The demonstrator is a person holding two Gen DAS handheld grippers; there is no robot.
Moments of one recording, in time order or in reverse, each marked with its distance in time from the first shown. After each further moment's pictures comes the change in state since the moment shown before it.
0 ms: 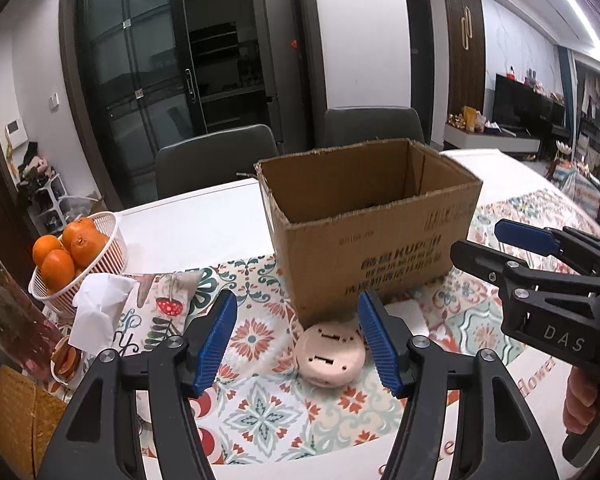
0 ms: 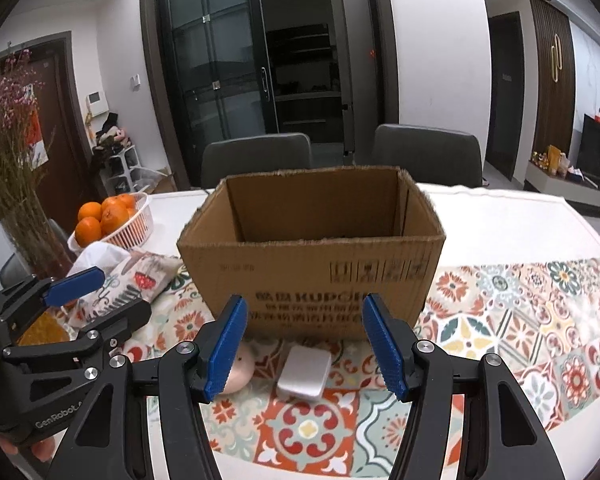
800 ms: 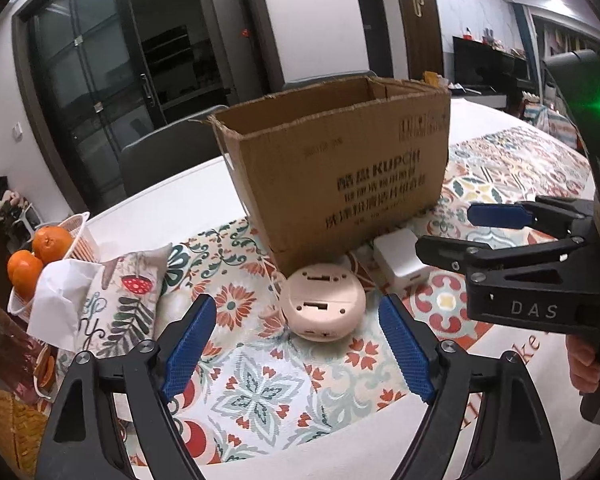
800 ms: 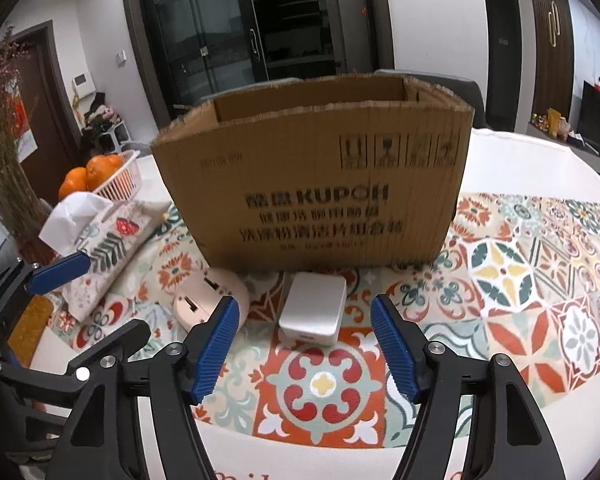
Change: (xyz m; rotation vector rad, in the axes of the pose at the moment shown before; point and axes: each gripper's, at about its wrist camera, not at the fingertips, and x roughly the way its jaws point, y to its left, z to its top) left arm 0.032 -0.011 -0.056 0.171 0.031 -0.082; right arm 0.047 0.006 -0.060 0.046 0.122 -0.008
